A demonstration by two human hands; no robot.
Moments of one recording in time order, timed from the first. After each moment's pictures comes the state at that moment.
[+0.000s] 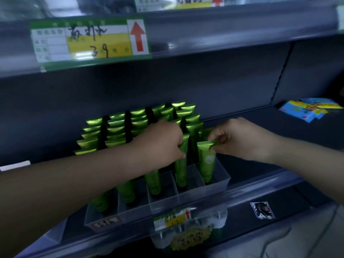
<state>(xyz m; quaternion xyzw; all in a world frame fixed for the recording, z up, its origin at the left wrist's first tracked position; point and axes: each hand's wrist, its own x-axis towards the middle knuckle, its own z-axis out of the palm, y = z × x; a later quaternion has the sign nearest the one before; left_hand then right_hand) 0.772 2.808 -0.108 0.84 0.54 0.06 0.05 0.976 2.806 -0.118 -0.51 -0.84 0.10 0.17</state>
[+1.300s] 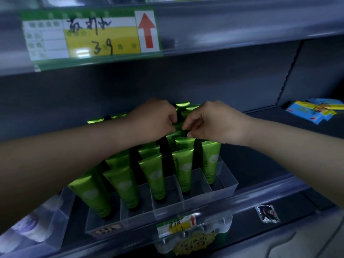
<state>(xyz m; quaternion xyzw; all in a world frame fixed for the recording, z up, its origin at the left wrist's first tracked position) 0.752 2.848 -0.082 0.85 0.52 0.12 0.02 0.921 2.834 -0.091 -0.49 -0.84 0.14 0.20</state>
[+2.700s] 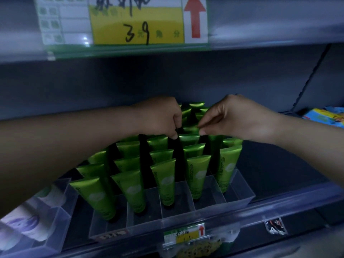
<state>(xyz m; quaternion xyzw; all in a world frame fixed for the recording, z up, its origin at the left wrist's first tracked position) 0.730 2.880 -0.084 0.84 0.53 0.05 0.09 0.920 2.854 -0.084 -0.48 -0.83 0.18 0.21</state>
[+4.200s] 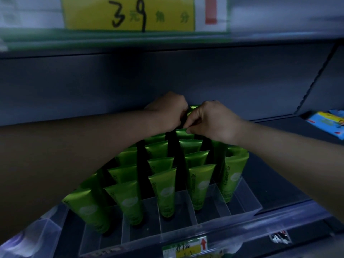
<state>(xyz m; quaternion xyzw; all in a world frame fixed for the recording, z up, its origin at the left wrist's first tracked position) 0.747 2.924 -0.105 0.83 0.55 0.12 0.00 0.887 2.901 -0.111 -0.49 -0.84 0.12 0.20</state>
